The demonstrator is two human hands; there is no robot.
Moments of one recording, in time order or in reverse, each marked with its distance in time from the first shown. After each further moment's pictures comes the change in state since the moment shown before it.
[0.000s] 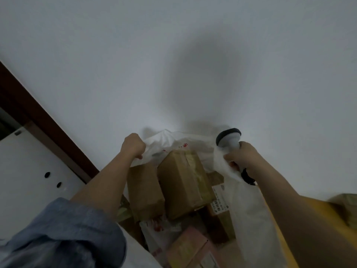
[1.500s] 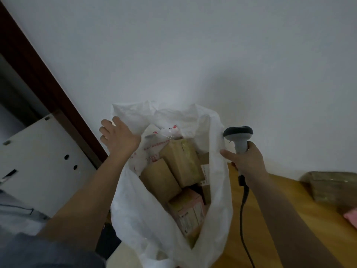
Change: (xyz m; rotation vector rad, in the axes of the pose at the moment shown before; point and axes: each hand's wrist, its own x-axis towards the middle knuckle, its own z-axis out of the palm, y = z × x) left_hand -0.210 -0.005 -0.020 0.057 0.493 -0.033; right_hand -0.130 0.111 -0.046 0.374 0.136 -0.228
